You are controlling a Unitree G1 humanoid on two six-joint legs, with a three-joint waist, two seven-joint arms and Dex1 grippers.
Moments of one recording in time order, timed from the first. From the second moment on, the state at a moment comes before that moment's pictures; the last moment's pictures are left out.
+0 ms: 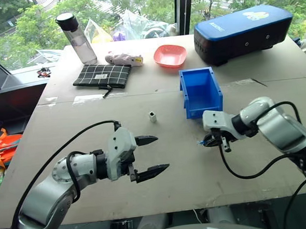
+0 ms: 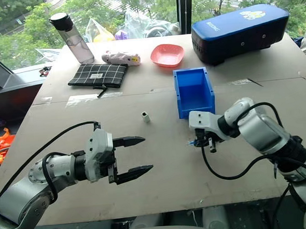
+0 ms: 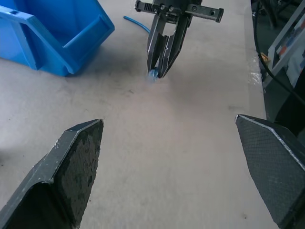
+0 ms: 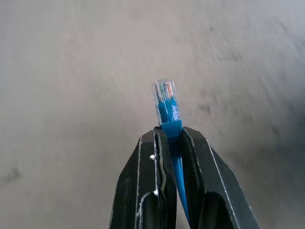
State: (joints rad) left arm 0.10 0.85 0.04 -0.65 -0.63 0.50 -0.87; right arm -0.67 -0.72 0.55 -0.30 -0.01 0.86 1.29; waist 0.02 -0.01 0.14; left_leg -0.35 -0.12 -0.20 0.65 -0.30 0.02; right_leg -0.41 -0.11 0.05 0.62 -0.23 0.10
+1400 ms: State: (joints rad) left arm -0.55 0.41 -0.47 0.16 -0.14 0.28 -1.13; right arm 0.65 -0.49 -0.35 -0.82 0.42 0.37 0.87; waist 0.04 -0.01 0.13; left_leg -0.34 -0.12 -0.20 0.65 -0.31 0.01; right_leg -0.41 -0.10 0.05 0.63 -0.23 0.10
